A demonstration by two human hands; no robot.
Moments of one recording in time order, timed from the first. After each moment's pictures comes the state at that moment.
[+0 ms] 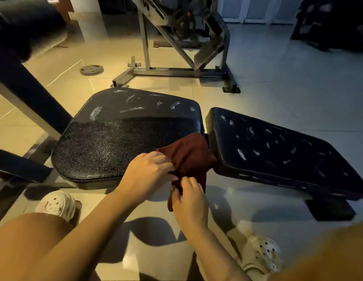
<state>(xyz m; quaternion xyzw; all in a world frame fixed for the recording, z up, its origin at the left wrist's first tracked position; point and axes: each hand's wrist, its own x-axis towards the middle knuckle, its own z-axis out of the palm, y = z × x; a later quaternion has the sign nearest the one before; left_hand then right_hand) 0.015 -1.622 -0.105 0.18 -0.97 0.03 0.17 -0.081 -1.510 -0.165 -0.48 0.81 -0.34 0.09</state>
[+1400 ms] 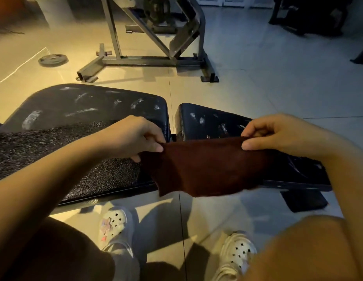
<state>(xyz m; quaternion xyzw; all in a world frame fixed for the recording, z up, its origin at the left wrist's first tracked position) -0.095 -1.661 -0.021 0.28 -0.91 -0.31 -0.01 -0.345 -1.472 0.001 -0.54 0.73 -0.25 0.34</state>
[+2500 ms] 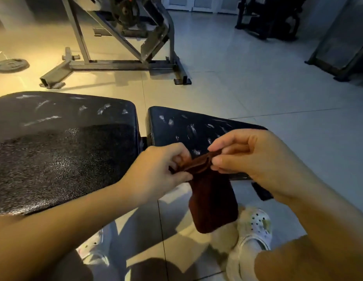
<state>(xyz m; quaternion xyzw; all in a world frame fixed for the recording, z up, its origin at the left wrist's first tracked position) -0.137 -1.555 -0.047 0.16 -0.91 -0.36 0.16 -0.275 -1.401 0.019 -0.42 0.72 -0.46 0.31</state>
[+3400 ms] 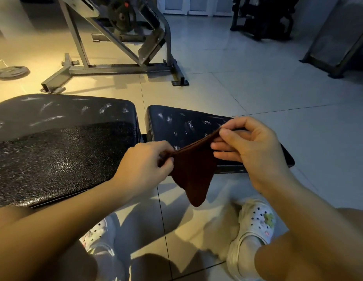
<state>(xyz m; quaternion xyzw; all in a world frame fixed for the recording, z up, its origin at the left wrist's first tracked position) -0.122 -1.551 -0.055 0.24 -0.92 -0.24 0.19 -0.263 -1.395 -0.005 -0.29 0.66 -0.66 0.23</state>
